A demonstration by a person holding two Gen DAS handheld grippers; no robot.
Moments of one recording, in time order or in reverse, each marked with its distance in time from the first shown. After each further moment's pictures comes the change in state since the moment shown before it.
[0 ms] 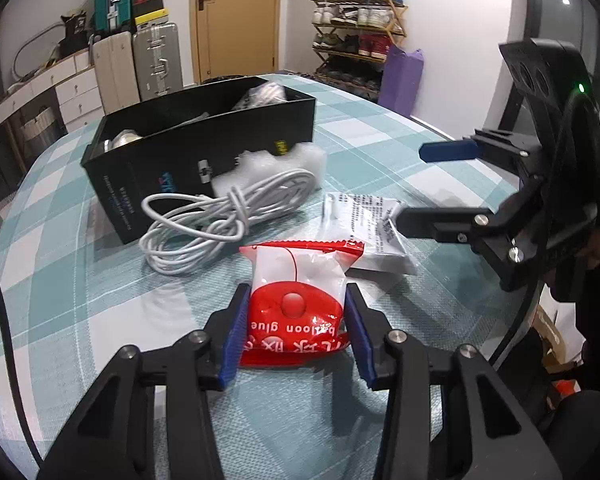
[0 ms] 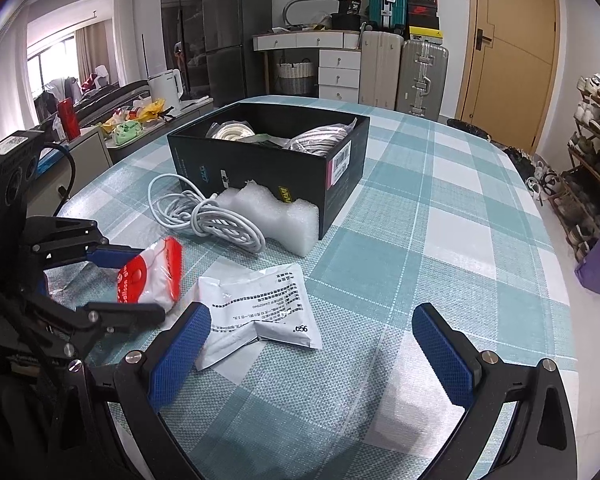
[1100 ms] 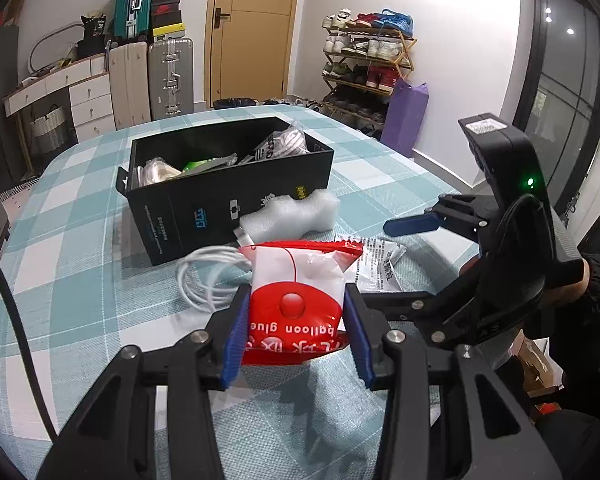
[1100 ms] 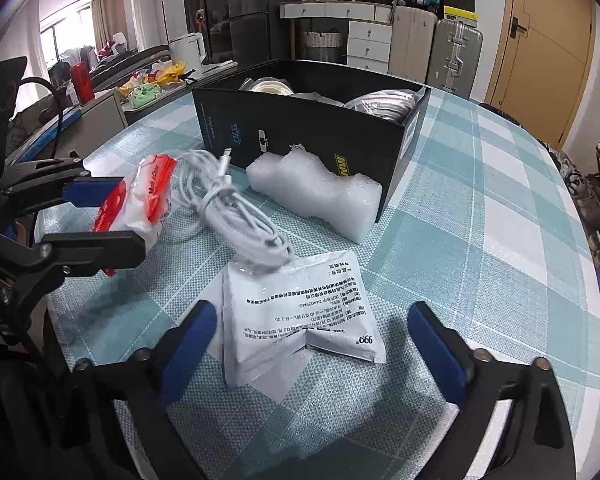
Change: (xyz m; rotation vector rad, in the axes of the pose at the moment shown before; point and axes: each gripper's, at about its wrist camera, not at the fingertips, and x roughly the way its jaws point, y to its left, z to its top) left arm -0.031 0.016 0.008 -0.059 -0.097 -0.016; right arm 0.037 0.024 0.005 -0.067 0.122 0.063
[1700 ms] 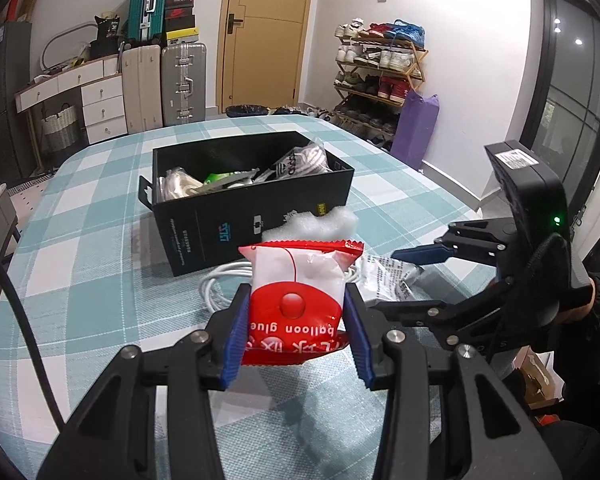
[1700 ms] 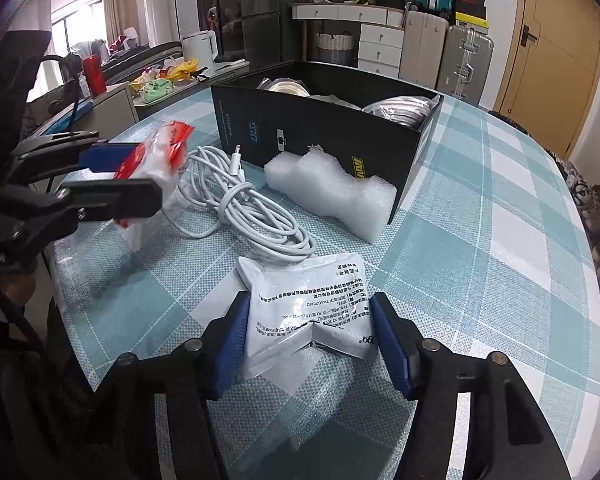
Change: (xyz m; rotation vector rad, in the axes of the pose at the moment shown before) left arm -0.008 0.010 0.006 -0.032 -0.030 0.031; right arm -0.006 0.007 -0.003 -0.038 -0.011 0.020
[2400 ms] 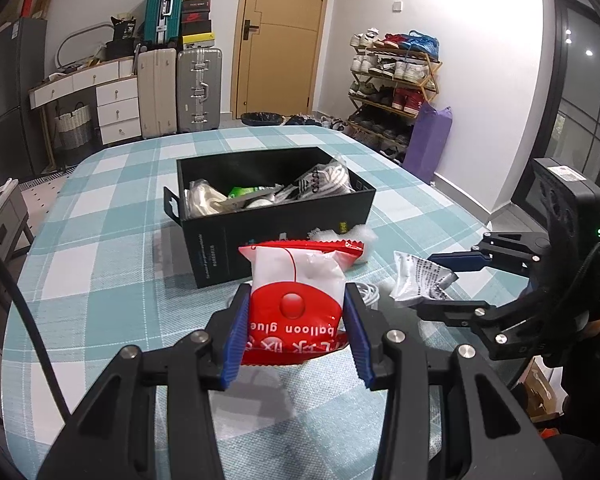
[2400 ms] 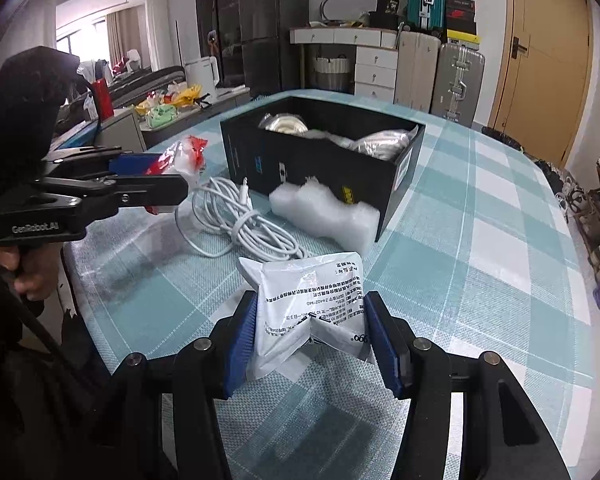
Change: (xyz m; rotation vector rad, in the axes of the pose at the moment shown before) left arm -0.006 0.012 0.009 -0.035 -0.032 0.039; right arm -0.032 -0.001 -0.004 0.020 -0.099 0.008
